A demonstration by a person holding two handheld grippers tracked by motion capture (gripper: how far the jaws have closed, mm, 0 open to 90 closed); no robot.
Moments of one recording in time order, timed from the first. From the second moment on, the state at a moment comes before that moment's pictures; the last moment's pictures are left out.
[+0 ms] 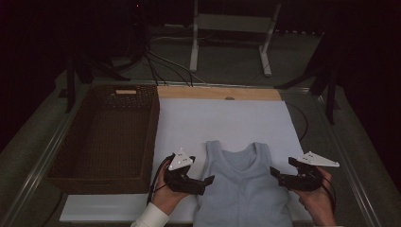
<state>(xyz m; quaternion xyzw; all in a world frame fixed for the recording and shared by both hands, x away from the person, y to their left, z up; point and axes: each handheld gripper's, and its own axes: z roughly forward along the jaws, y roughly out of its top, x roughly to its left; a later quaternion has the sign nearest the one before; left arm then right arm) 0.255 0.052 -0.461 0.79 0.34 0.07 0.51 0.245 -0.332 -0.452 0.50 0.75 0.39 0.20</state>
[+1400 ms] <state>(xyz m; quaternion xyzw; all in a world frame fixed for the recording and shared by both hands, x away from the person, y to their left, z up) 0.297 0.035 -0.472 0.79 0.38 0.11 0.47 0.324 -0.312 -0.499 0.55 0.76 0.31 0.14</state>
